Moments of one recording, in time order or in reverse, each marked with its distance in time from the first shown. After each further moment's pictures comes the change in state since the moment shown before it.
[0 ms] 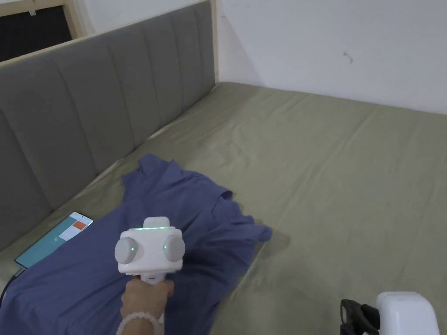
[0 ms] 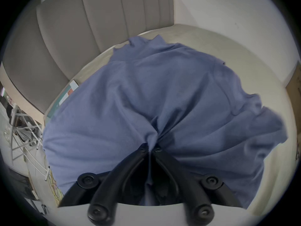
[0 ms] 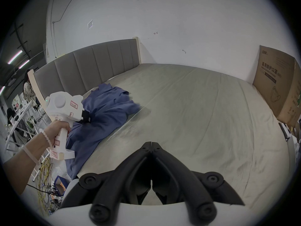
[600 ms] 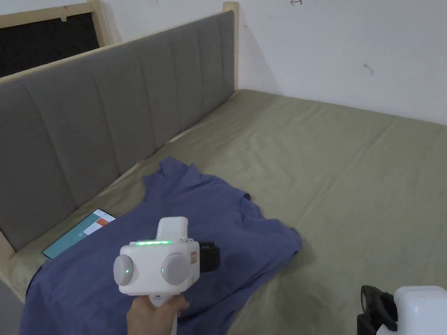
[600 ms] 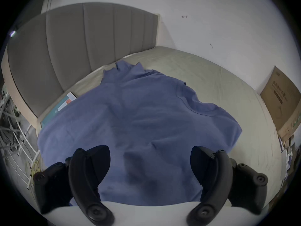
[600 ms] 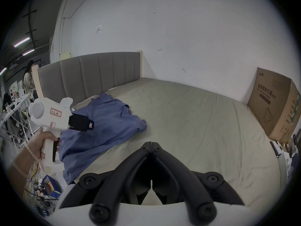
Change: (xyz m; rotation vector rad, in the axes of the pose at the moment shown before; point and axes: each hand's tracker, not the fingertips) left arm -0.021 -0.023 0.061 0.180 -0.241 0.054; right arm -0.010 0.016 0.012 0.114 -0.055 0.100
